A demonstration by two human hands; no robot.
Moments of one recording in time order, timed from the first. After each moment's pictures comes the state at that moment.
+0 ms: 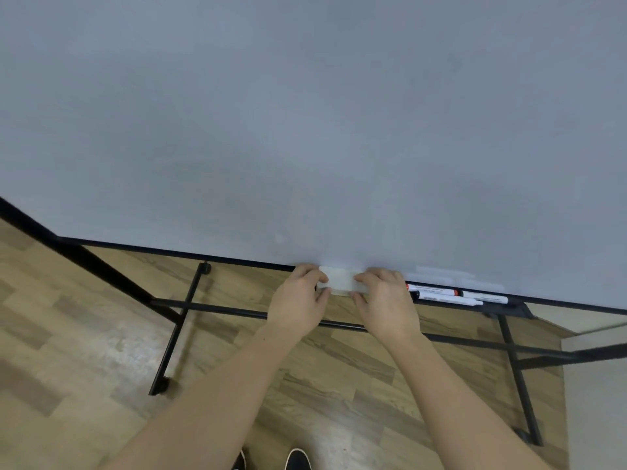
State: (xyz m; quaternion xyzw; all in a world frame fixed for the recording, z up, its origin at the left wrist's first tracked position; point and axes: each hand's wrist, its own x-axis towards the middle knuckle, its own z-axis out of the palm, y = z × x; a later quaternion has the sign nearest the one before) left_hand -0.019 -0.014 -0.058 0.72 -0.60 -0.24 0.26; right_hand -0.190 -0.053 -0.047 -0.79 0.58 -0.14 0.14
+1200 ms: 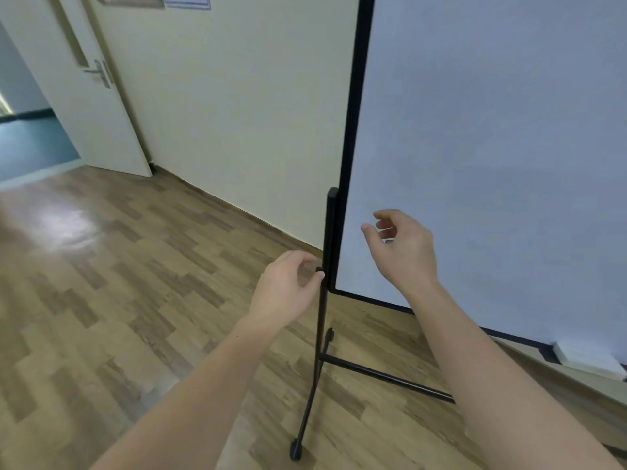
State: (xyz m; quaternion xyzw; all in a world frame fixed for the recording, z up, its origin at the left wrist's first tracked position) left_hand 0.480 0.219 0.127 0.74 -0.54 -0.12 0.38; right_hand 0.312 0.109 0.183 -0.75 0.49 -0.38 0.22
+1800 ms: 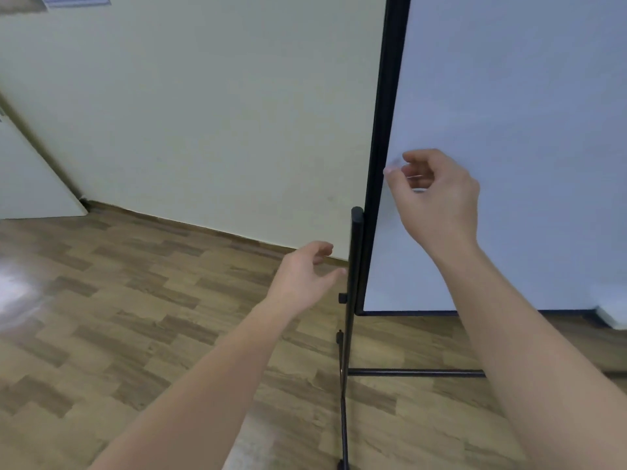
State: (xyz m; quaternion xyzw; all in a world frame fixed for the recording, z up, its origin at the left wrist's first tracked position) left_hand 0.595 0.096 0.128 0.67 -0.60 -0.29 0.33; right_hand 0.409 0.056 0.238 -0.62 0.56 -0.52 0.19
